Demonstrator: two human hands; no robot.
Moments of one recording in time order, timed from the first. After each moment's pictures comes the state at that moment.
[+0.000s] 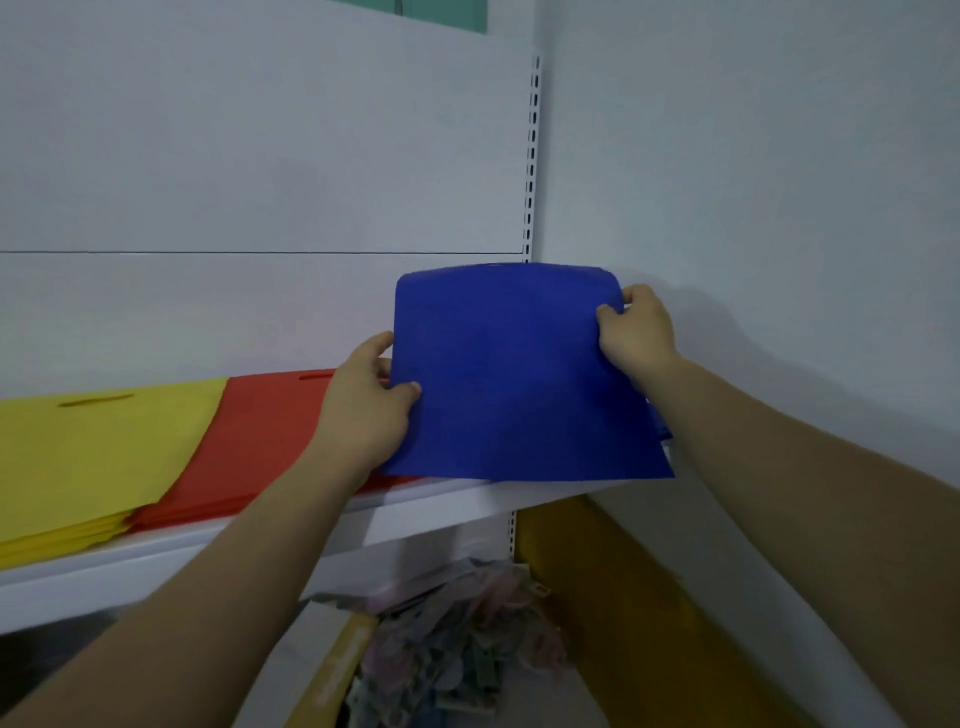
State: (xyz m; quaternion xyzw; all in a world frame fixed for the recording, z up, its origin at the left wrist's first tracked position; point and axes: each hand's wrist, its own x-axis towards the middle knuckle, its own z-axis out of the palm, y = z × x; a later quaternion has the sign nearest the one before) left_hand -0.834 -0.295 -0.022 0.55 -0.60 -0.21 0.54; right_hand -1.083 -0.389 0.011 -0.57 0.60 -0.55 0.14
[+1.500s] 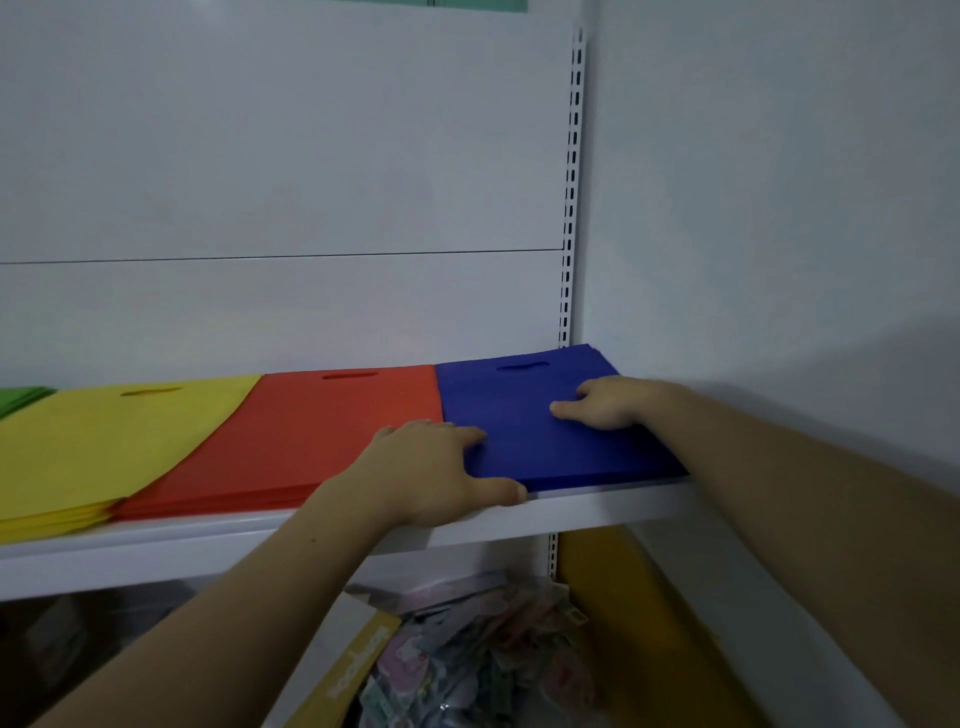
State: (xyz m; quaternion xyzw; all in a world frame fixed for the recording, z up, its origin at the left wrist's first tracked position) left_hand -0.896 -0.301 -0.036 0.67 -0.74 0.00 0.04; right_hand -1.088 -0.462 -0.029 -0.78 0.62 0.02 0.10
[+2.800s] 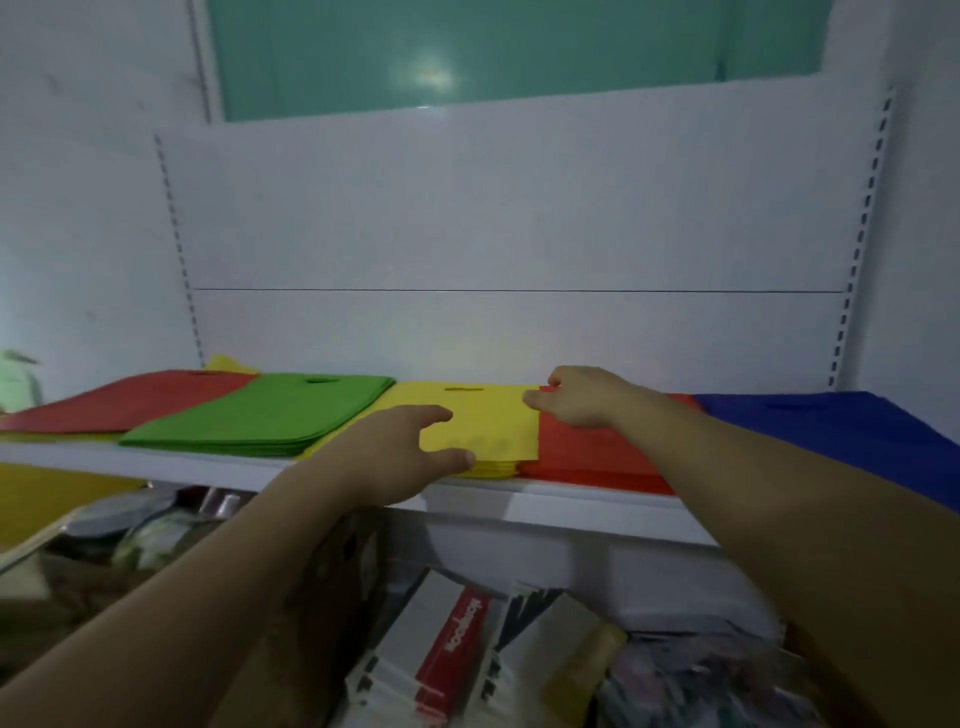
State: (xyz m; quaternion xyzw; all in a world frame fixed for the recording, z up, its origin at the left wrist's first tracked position) left_hand -0.637 -0.106 -0.005 0.77 -0.60 0.00 0.21; right_hand -0.775 -0.311 0.010 -0.90 0.42 -0.10 0.05
